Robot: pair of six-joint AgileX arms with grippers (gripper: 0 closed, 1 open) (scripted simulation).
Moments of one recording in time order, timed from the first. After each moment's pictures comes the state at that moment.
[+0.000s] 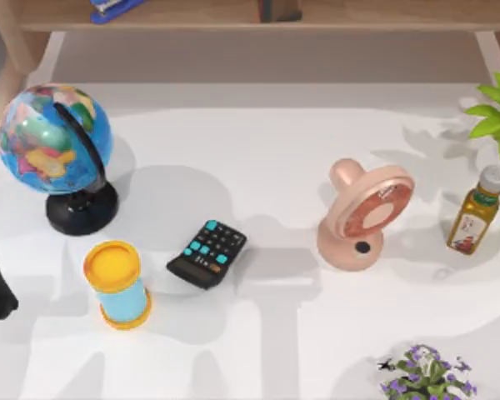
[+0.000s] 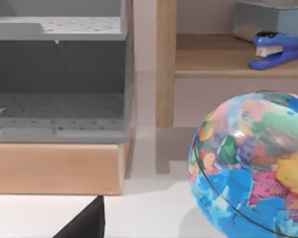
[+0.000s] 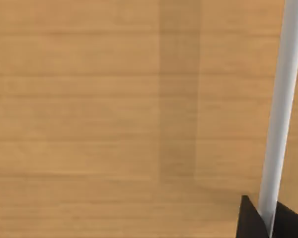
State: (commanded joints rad) left arm 0.00 0.00 0.00 0.00 0.00 0.00; right arm -0.47 2.30 1.10 1.21 -0.43 -1.55
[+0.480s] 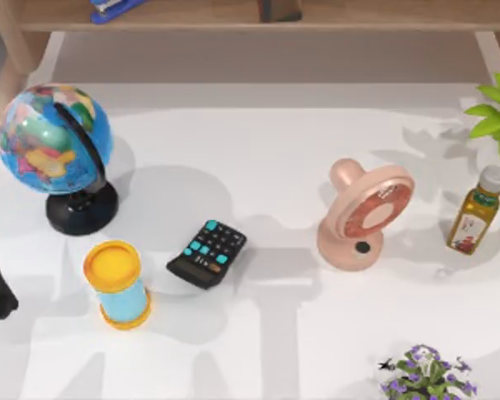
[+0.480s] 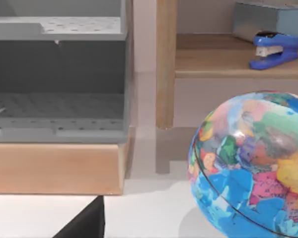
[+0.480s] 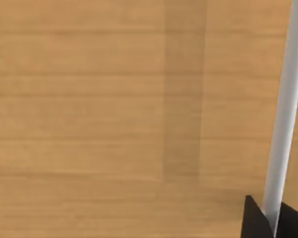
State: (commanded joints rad) left arm 0.00 0.00 0.00 0.00 0.00 0.00; right arm -0.51 2.23 0.94 1.30 -0.47 -1.55
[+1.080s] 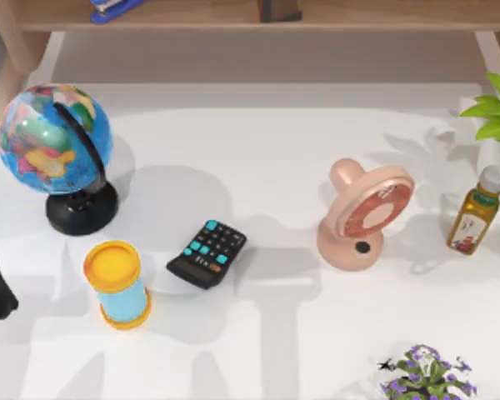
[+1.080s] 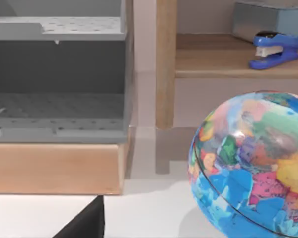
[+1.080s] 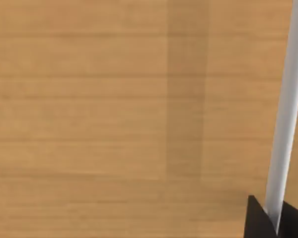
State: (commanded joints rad) left arm 0.00 0.00 0.00 0.00 0.00 0.00; right arm -0.58 2.14 0.71 1.43 -0.55 -1.55
